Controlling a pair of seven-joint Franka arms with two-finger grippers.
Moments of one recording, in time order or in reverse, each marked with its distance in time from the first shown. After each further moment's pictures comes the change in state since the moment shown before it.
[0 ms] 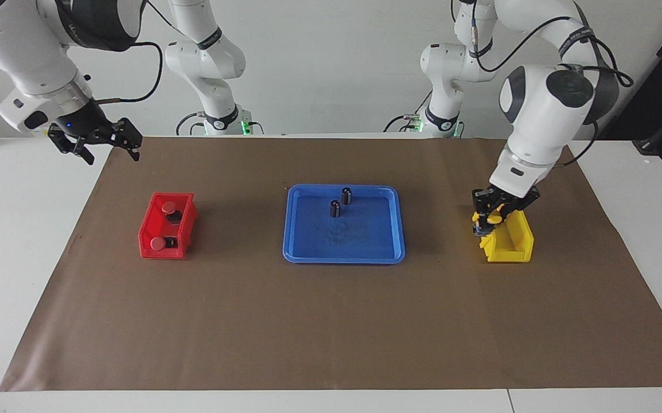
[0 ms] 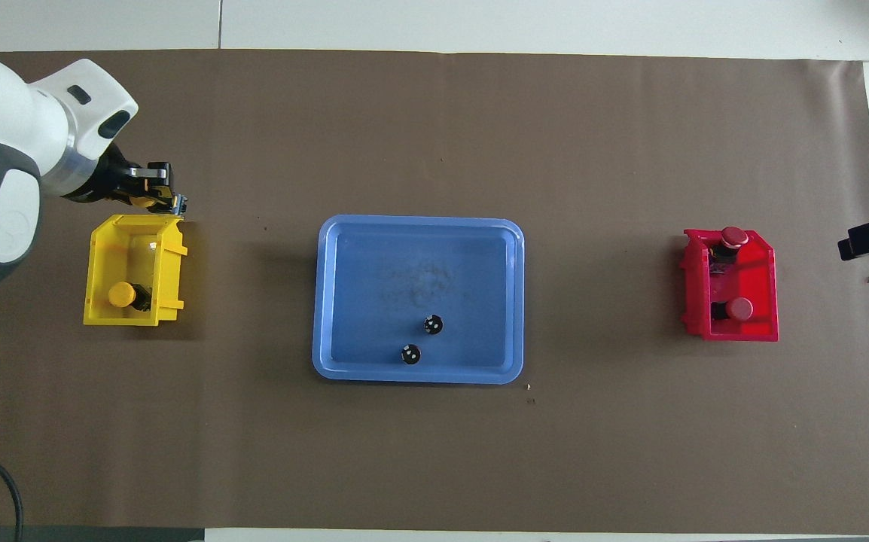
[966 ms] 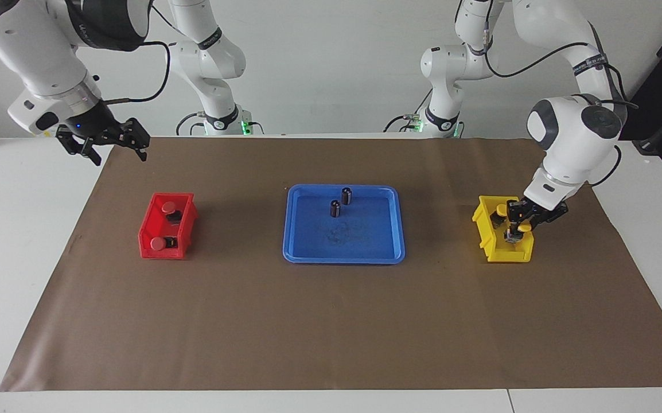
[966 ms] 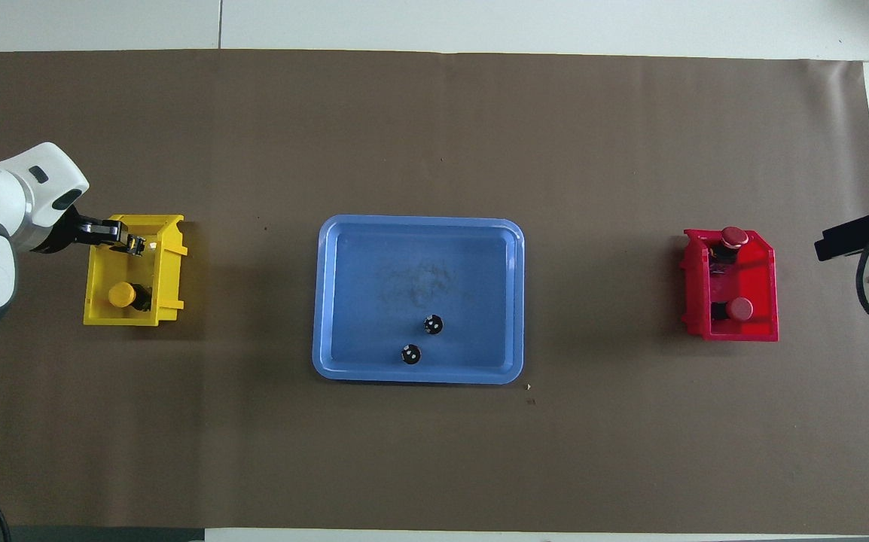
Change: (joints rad) left arm 0.130 -0.050 -0.001 -0.345 0.000 0.331 0.178; right arm 0.049 0.000 0.018 0.000 0.001 -0.002 0.000
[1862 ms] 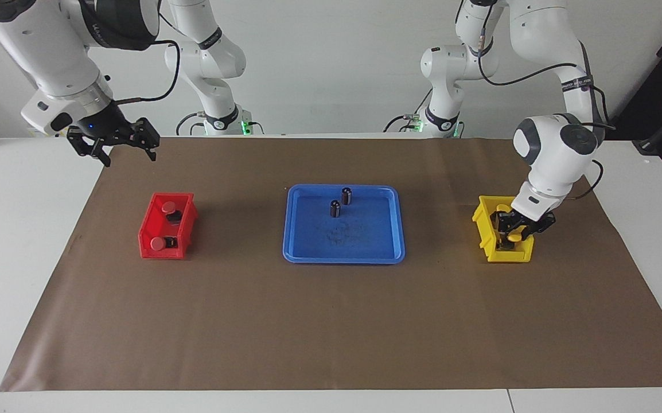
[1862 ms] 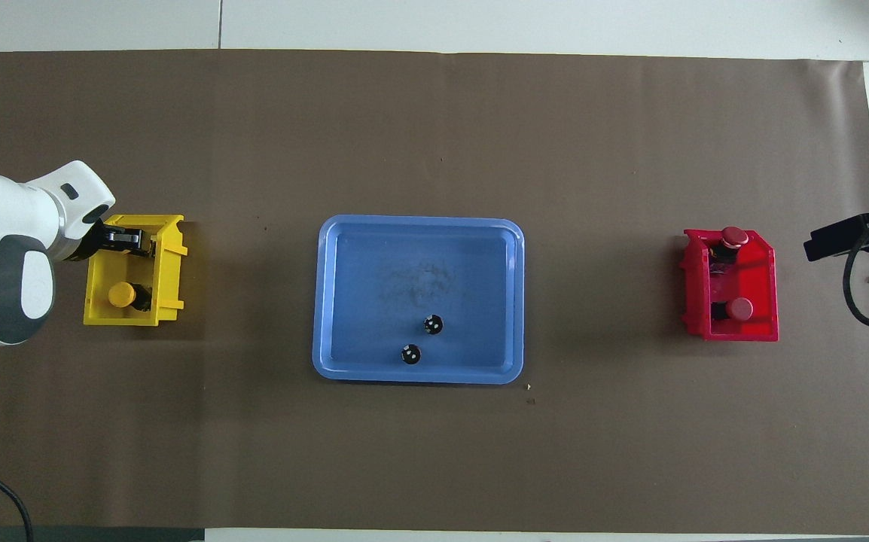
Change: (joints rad) left arm 0.001 0.041 -0.007 -0.058 0.000 0.129 0.000; right arm 0.011 0.000 -0.004 0.000 0.000 0.000 0.000
